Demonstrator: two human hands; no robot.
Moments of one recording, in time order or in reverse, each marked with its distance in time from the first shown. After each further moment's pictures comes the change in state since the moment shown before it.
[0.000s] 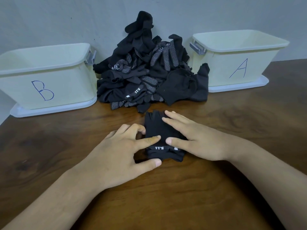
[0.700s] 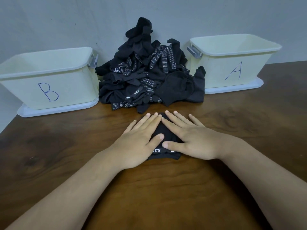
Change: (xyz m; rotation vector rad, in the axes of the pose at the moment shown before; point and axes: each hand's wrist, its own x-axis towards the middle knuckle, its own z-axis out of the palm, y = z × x) left_hand 0.048 0.011 0.024 -0.179 -0.052 -0.023; right_hand -0.002 0.000 0.002 -0.253 -0.084 0.062
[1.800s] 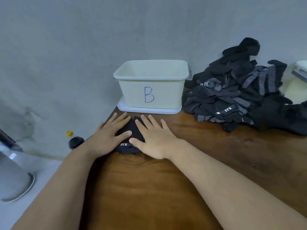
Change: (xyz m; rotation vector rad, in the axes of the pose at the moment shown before) left_hand -0.192 -0.264 -0.083 -0.127 0.312 -0.495; right_hand 0.212 -0.288 0.023 -0.038 0.096 -0.294
